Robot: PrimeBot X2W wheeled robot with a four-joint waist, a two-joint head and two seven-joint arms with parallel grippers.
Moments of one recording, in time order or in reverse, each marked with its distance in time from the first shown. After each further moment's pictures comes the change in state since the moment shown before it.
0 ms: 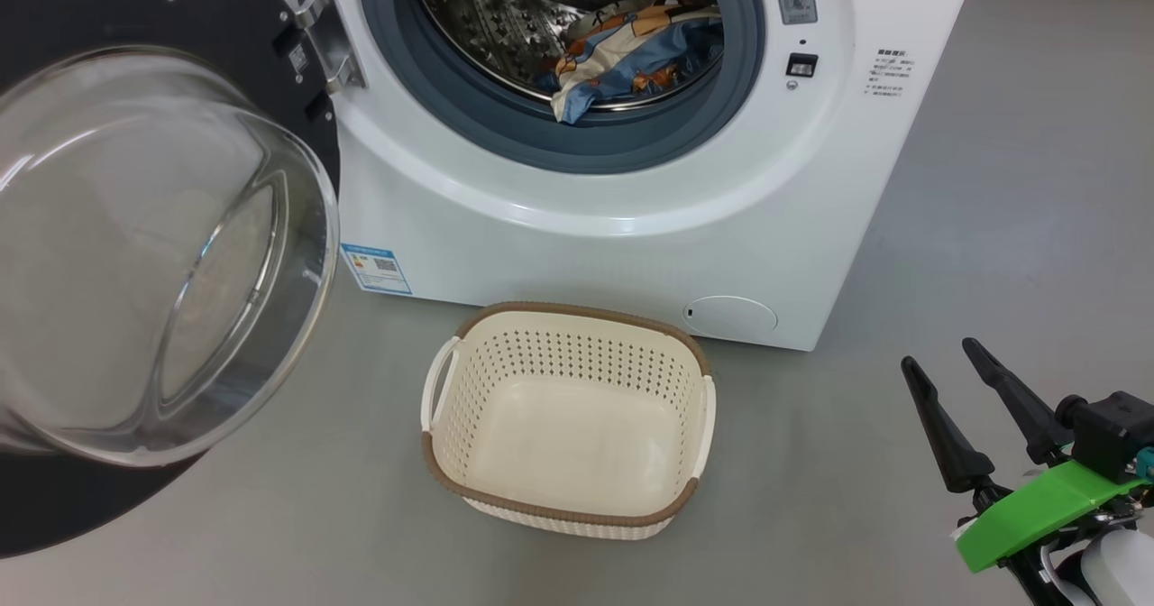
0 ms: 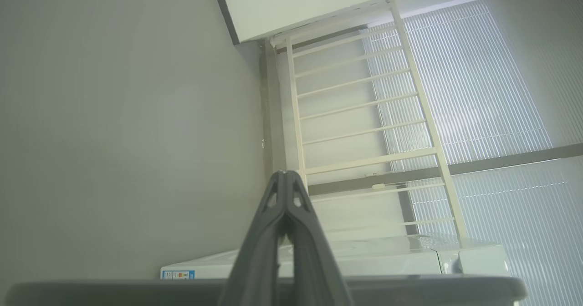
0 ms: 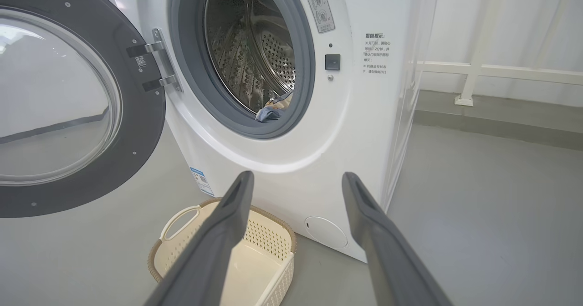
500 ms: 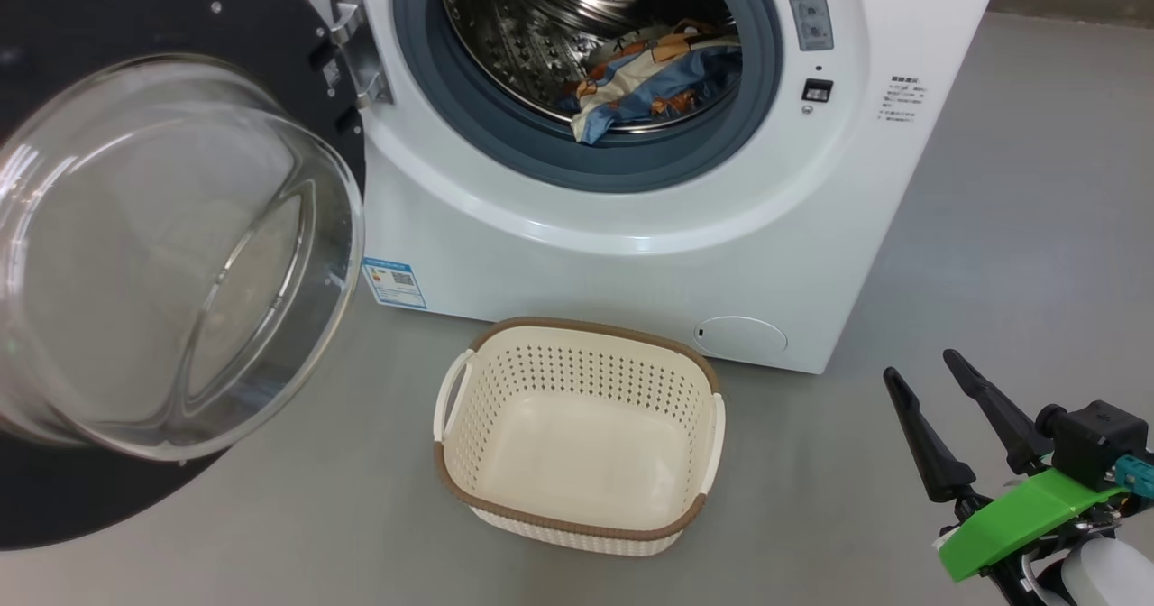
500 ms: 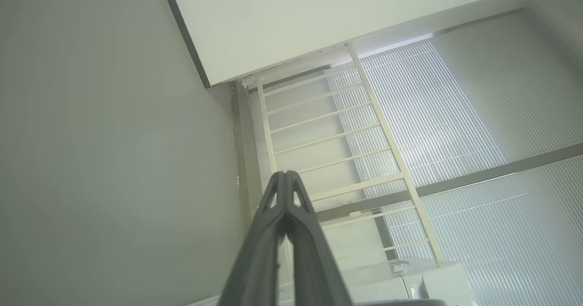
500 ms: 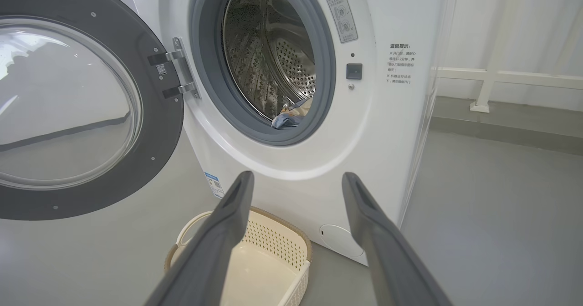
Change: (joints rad) left arm 0.003 -0.020 -0.002 -0.151 0.024 0.034 -0.075; right arm 0.004 0.033 0.012 0.013 0.000 0.000 0.000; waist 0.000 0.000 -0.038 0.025
